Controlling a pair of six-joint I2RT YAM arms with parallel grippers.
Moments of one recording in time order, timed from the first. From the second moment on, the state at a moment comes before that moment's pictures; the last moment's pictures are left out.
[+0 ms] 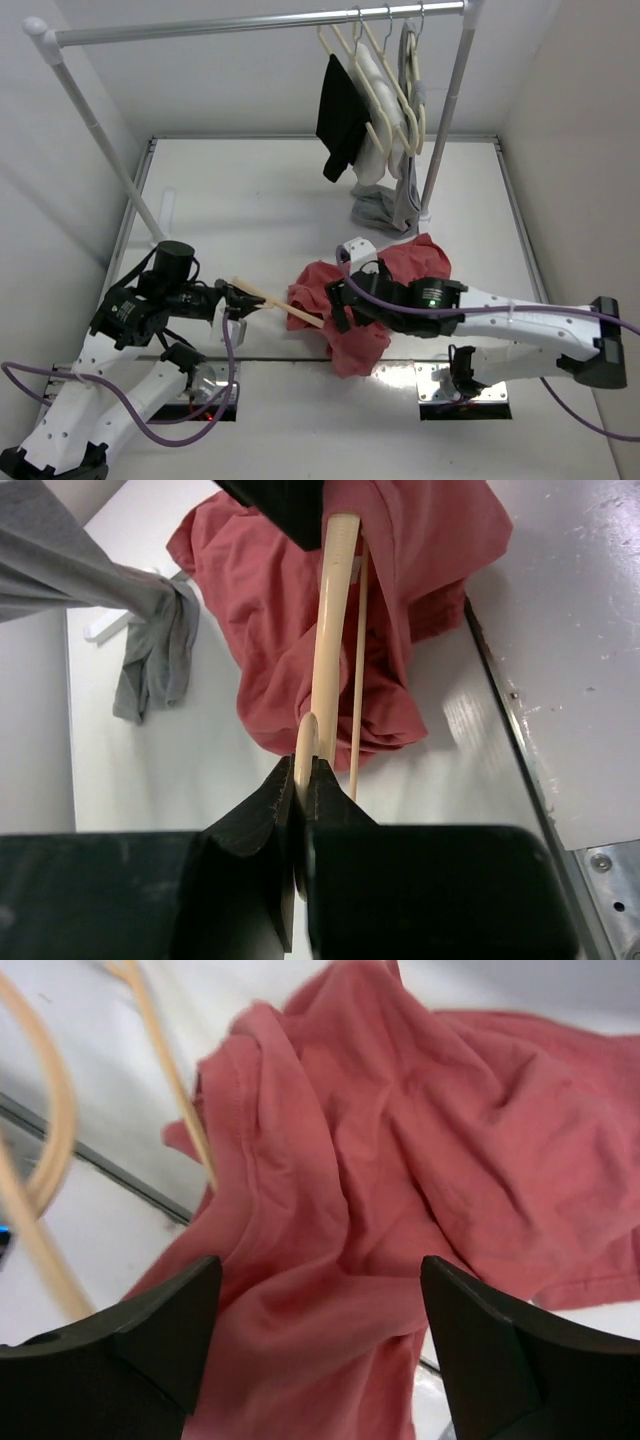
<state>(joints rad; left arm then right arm) -0.43 0.62 0.88 -1.03 0.90 1.31 1.29 1.09 0.94 -0.72 0.47 0.65</state>
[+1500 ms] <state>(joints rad) -0.43 0.72 0.86 -0.90 0.86 1.22 1.27 1.29 0.96 -0.62 0.15 0.24</state>
